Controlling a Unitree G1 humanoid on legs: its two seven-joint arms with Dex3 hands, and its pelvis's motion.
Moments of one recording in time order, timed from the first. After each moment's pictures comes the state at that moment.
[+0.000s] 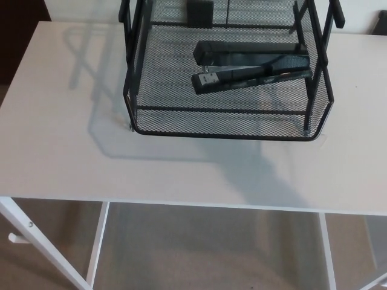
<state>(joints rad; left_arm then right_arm) -0.05 0.65 0.18 1.27 -0.04 -0.02 -0.24 -0.97 -0.82 0.00 0.09 -0.65 -0.06 0.48</state>
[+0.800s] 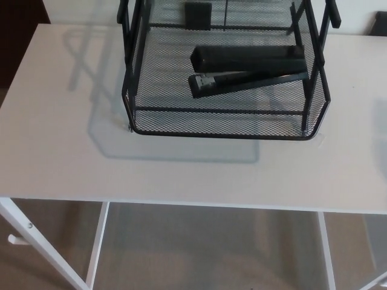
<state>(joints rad) -0.06 0.65 0.18 1.27 -0.04 -0.02 -0.24 -0.33 -0.87 -0.67 0.43 -0.52 -0.13 0.39</state>
